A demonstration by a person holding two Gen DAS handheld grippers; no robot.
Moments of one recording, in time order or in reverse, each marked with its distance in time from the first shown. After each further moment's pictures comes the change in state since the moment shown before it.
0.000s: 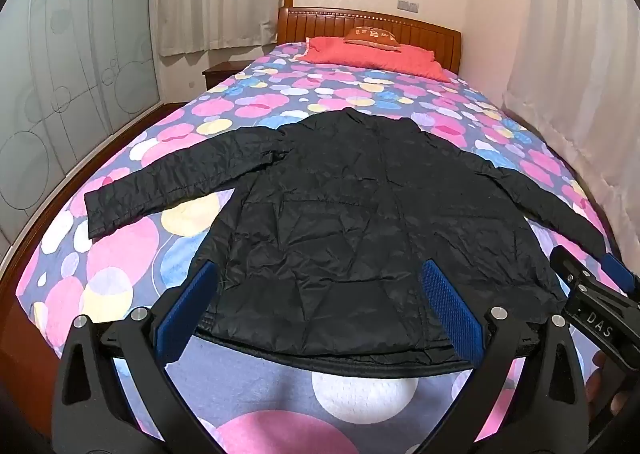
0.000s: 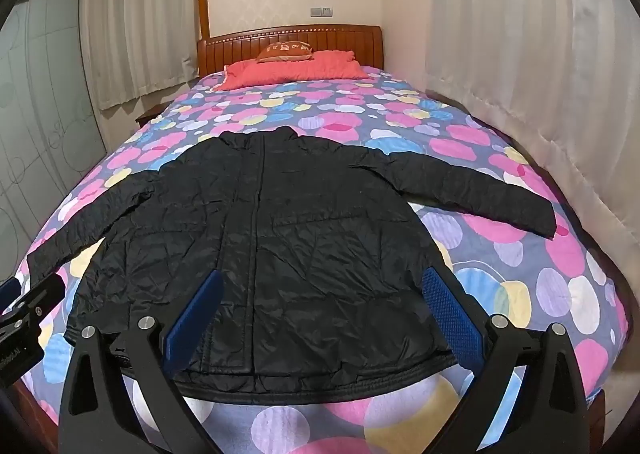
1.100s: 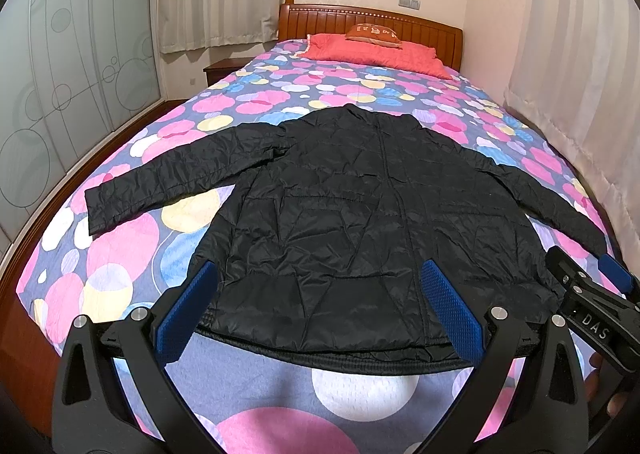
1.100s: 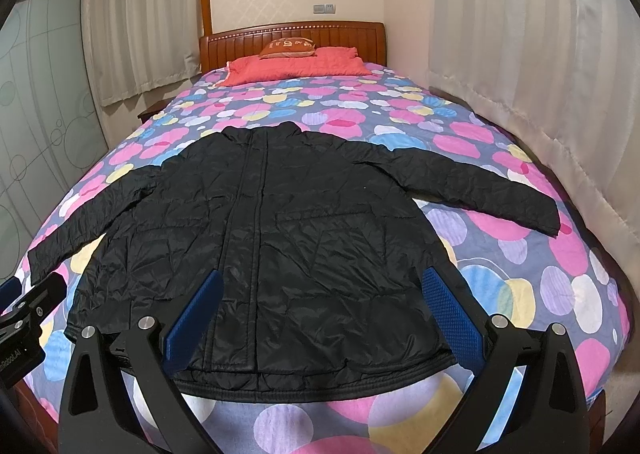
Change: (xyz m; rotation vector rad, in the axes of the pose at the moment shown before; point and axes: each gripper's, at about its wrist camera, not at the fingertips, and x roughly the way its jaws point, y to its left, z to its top) left arm 0.001 0.002 0.000 -0.010 0.020 -0.010; right arm 0.001 0.005 -0.005 -0.001 0.011 0.003
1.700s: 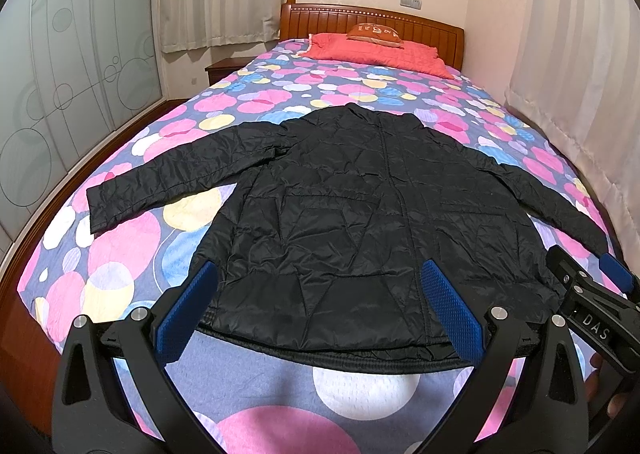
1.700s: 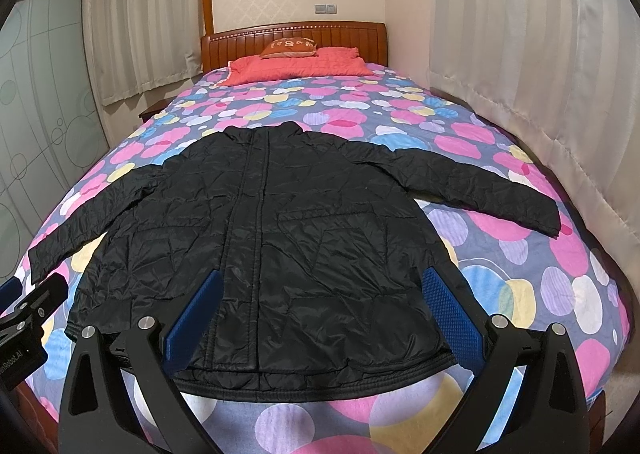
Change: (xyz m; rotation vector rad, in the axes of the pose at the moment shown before) left arm 0.001 -0.001 0.000 0.000 0.006 0.001; right arm 0.000 0.001 0.000 -0.001 0.002 -0.001
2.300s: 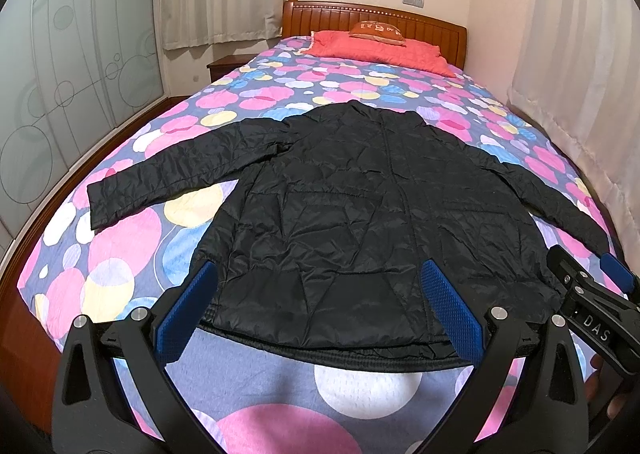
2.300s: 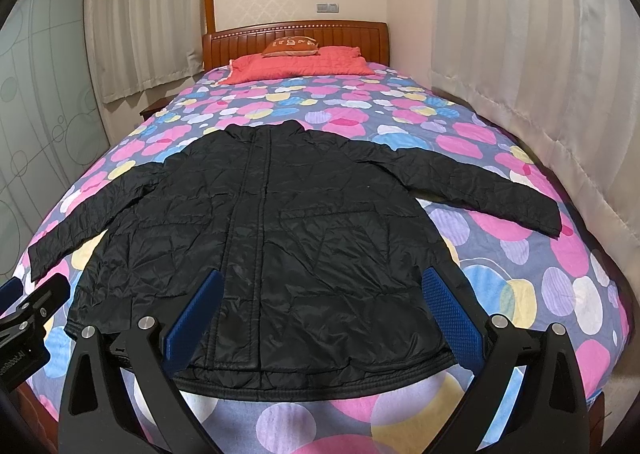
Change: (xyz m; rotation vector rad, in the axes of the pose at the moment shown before) left arm 0.000 0.000 0.000 0.000 0.002 0.000; right arm 0.001 0.001 -0.001 -0.001 0.001 0.000
